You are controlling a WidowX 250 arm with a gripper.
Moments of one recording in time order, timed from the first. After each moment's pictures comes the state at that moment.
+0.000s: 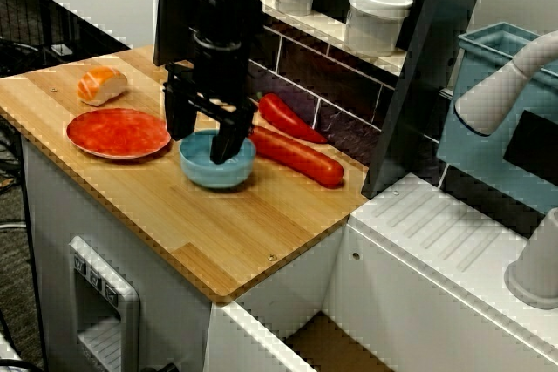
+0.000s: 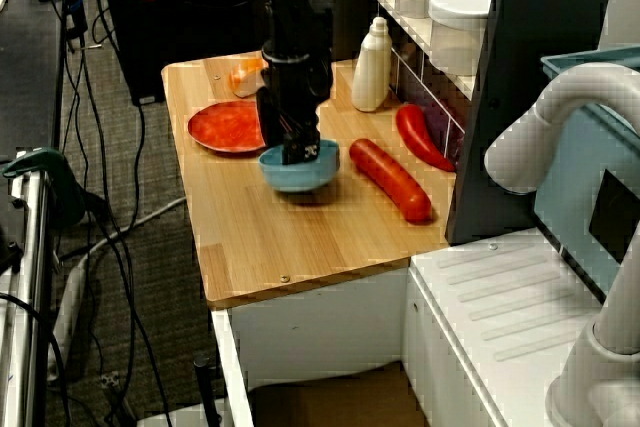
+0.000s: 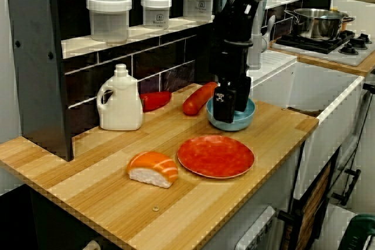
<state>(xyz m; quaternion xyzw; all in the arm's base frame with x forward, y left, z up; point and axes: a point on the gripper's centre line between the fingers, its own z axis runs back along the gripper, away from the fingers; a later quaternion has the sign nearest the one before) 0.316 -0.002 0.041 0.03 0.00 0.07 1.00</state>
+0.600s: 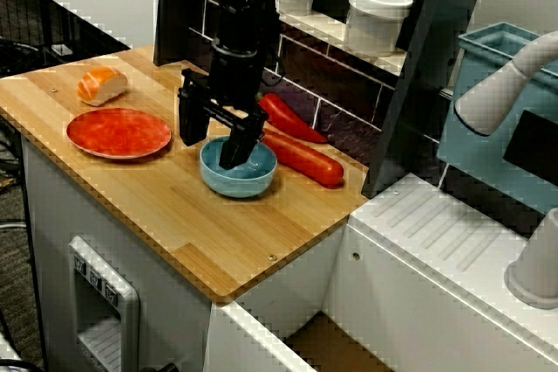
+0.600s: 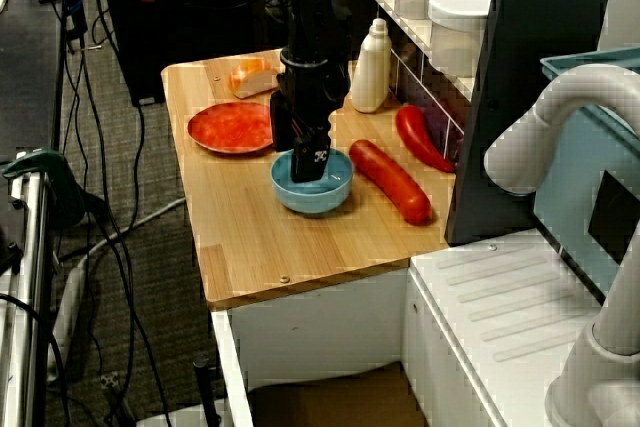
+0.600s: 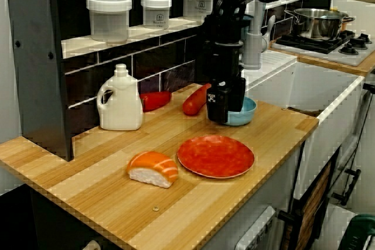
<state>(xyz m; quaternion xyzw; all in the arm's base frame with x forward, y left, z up) 0.324 -0.003 0.036 0.02 0.03 0.04 1.00</state>
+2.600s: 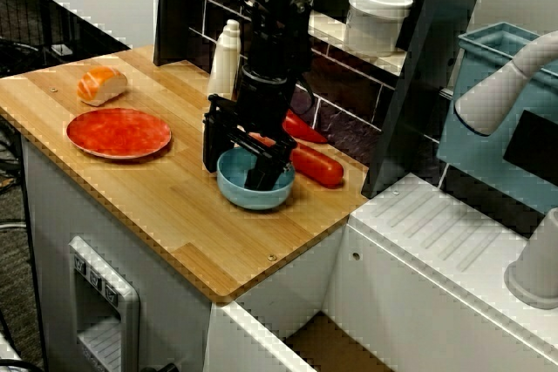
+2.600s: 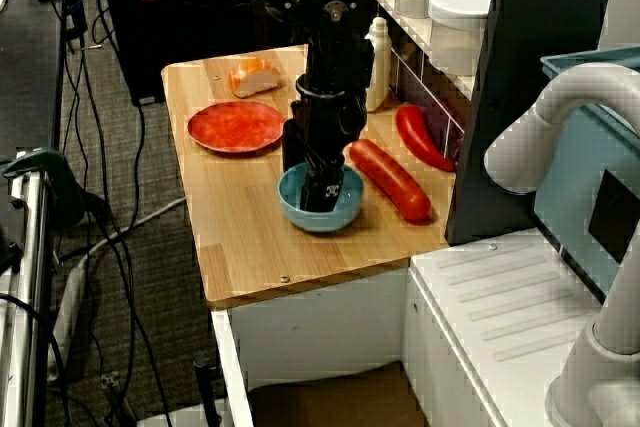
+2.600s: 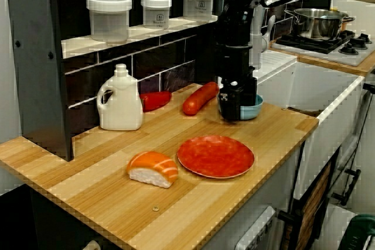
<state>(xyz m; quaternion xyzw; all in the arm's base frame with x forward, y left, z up) 0.323 -0.046 0.029 0.01 0.05 0.02 1.00</state>
